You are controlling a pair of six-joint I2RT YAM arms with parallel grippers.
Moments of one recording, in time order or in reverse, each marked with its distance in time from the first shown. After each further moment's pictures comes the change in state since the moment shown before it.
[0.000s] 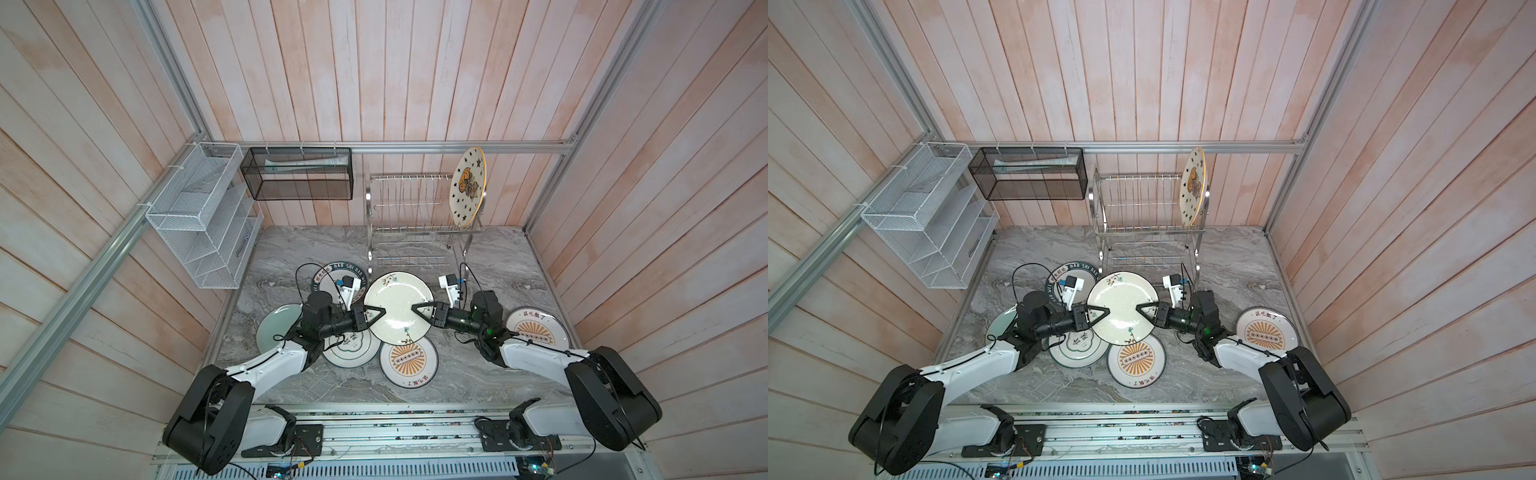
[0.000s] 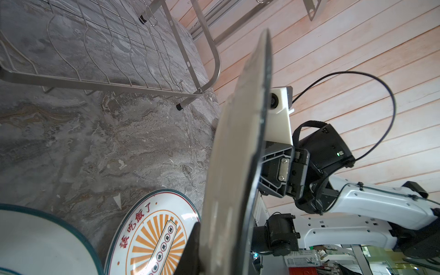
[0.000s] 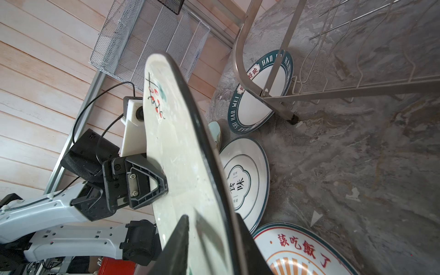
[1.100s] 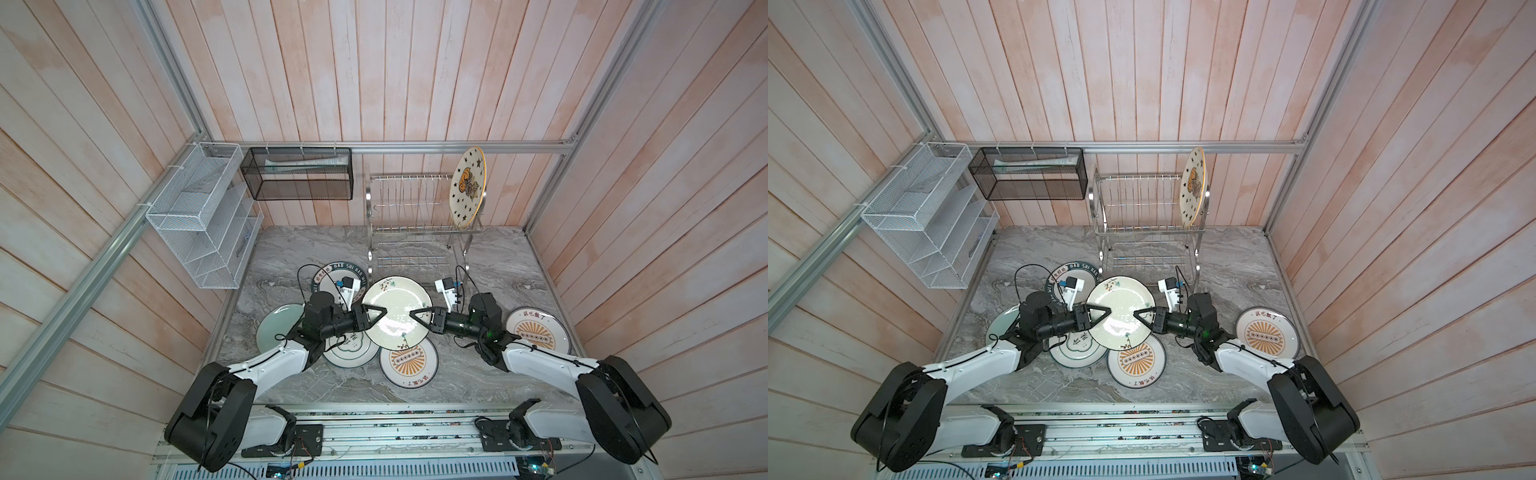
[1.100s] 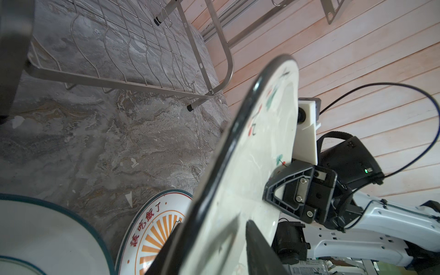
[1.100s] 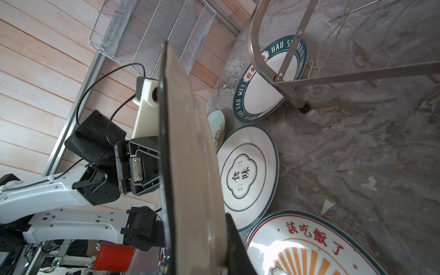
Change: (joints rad) left arm -0.007 0.010 0.000 -0.019 -0.048 0.001; right arm 0.043 -0.090 -0.003 -0.115 0.045 -0.054
